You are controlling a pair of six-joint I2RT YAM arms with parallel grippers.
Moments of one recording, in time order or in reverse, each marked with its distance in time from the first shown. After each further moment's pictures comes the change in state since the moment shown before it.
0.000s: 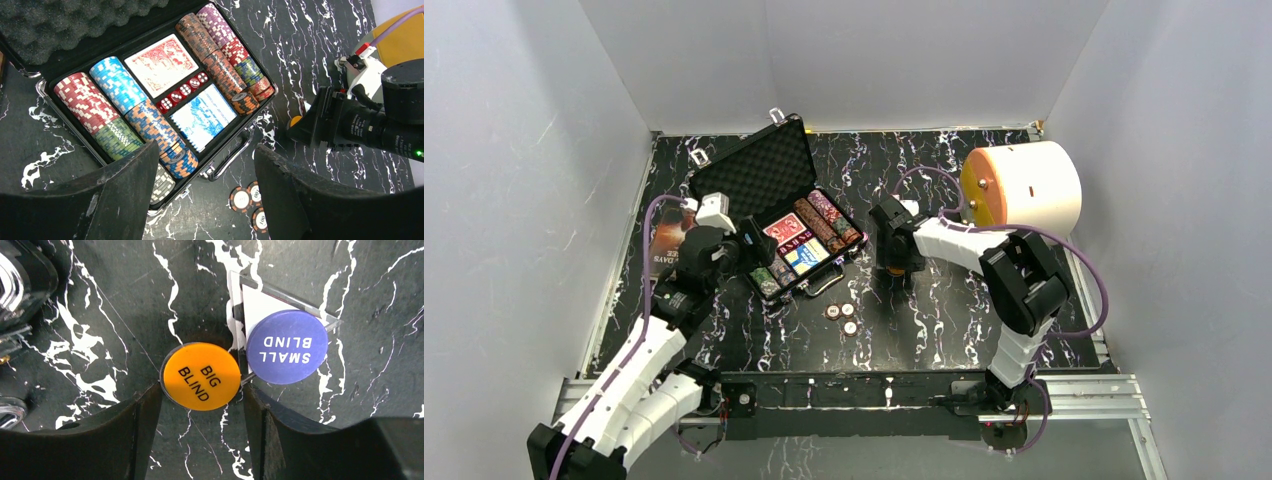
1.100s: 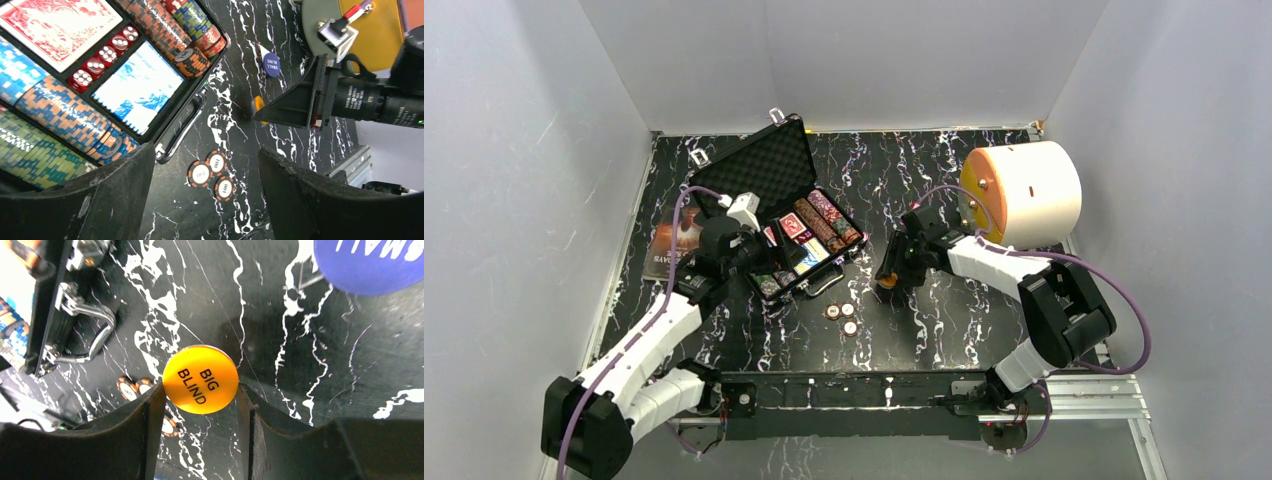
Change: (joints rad) left arm 0.000 0.183 -0.018 0.119 0.318 -0.060; right arm -0.088 -0.238 -0.235 0.189 -0.412 0.147
